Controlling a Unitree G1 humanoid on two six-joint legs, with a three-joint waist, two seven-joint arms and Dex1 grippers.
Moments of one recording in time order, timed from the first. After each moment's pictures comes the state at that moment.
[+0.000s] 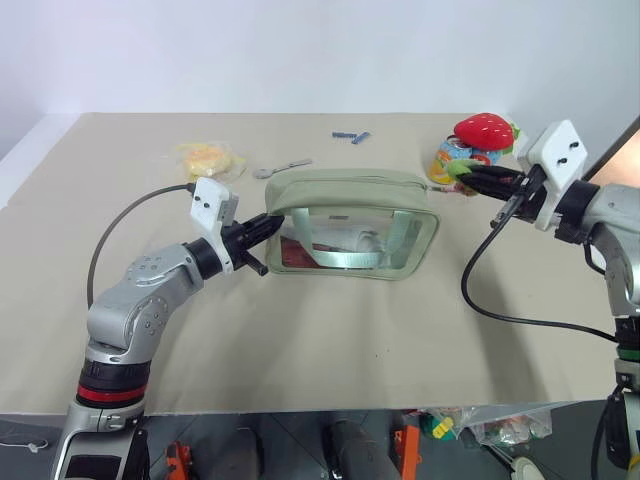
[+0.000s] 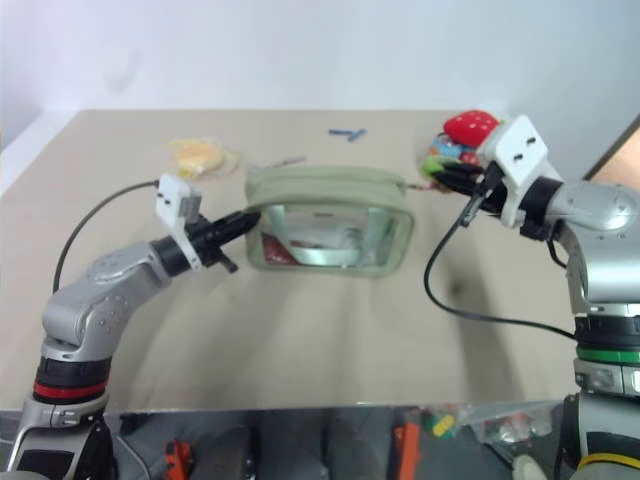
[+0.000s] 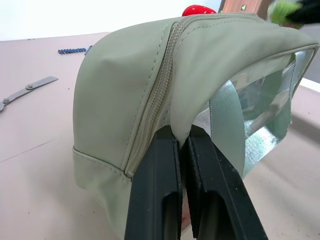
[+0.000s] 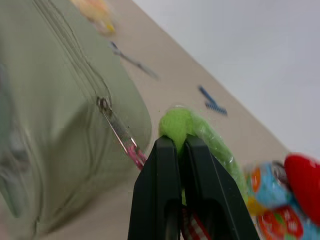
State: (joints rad) left arm -0.48 0.41 0.05 -0.27 -0.58 0.70 -0.52; right arm -0.62 -0.90 -0.13 0.10 0.23 0.29 0.89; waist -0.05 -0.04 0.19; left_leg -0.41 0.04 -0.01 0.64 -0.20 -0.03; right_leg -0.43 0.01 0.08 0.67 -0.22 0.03
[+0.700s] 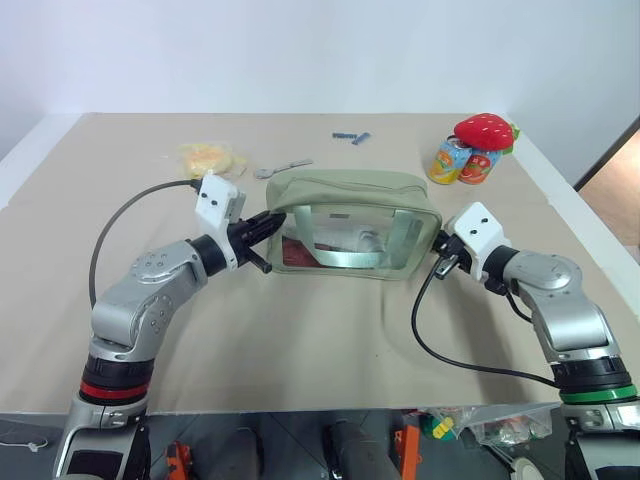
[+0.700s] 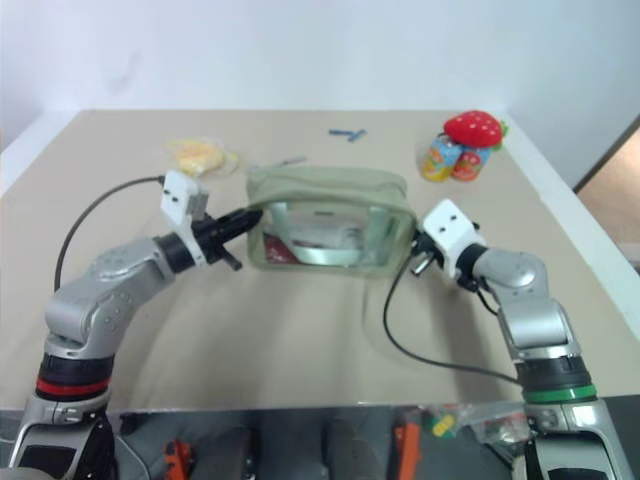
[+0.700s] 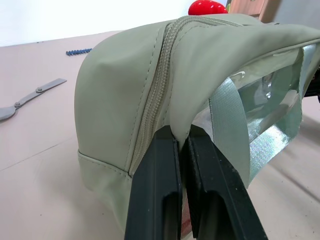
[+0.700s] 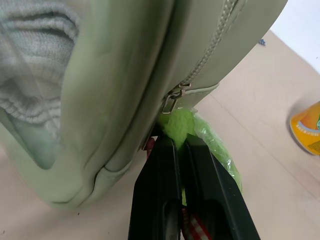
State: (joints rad) left arm -0.51 0.41 0.03 -0.28 -0.54 0.72 -0.49; right arm -0.44 -0.72 -0.01 0.05 0.08 0.28 0.69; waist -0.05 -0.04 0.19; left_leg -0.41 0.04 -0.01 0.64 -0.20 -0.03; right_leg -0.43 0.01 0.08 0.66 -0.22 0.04
